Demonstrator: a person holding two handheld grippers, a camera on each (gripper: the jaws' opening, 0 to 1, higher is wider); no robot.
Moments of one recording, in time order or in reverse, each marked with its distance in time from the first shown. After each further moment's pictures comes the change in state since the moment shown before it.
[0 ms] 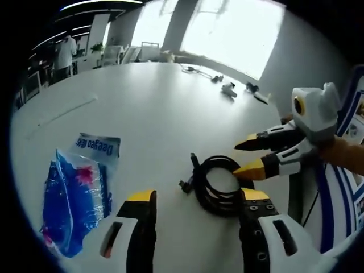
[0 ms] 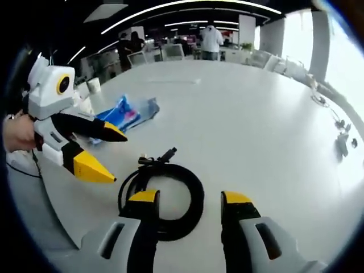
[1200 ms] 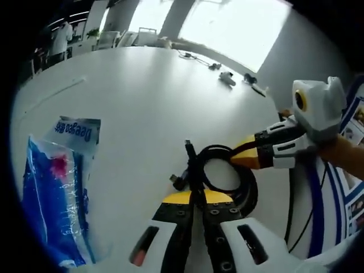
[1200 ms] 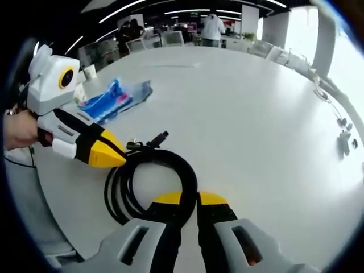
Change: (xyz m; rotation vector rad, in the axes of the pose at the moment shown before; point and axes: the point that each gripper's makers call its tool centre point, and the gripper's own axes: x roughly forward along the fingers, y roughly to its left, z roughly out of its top) left arm 0.037 -0.003 -0.022 -0.045 0.112 -0.054; right arm 0.016 -0.012 -0.021 -0.042 0.111 -0.020
